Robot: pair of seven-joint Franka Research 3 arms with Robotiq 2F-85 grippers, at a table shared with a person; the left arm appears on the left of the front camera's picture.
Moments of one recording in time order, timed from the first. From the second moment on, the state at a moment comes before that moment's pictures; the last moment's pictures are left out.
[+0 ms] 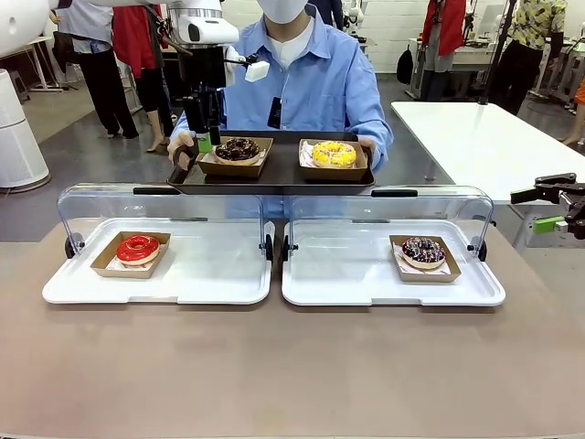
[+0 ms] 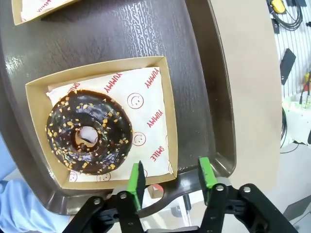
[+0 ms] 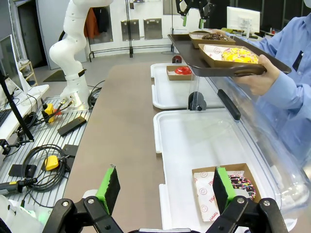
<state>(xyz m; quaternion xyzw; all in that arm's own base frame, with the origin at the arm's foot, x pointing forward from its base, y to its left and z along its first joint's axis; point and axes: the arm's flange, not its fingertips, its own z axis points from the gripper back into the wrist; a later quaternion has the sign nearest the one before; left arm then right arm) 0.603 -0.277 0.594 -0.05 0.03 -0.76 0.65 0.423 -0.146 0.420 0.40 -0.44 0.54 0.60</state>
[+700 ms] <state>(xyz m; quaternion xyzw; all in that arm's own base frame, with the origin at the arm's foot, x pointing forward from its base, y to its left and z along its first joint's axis) 0.604 -0.276 0.593 -0.05 0.04 -0.76 0.65 0.423 -0.146 0.420 0.40 -0.44 0.54 0.60</state>
